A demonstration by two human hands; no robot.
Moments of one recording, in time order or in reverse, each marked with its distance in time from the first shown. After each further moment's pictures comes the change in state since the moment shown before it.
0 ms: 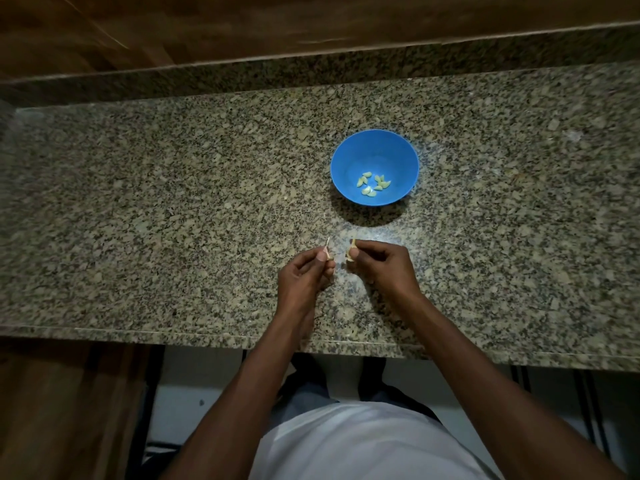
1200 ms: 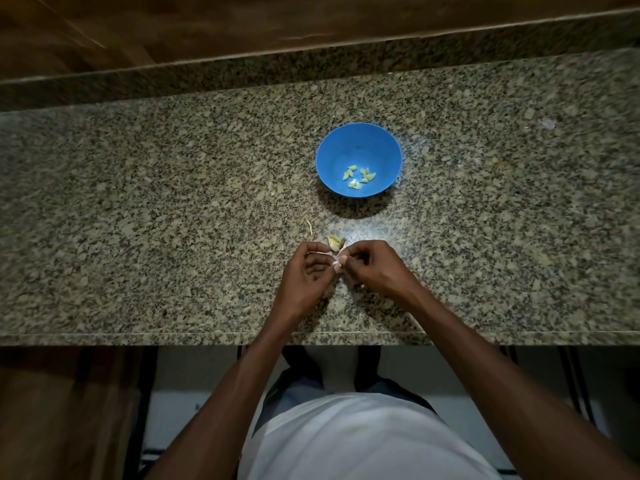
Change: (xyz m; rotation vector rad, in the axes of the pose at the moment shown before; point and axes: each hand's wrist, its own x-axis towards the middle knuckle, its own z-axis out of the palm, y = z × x) left_hand -0.003 -0.007 -0.006 0.571 -0.305 0.286; right_hand -0.017 -0.017 -0.015 -0.543 -0.212 -0.089
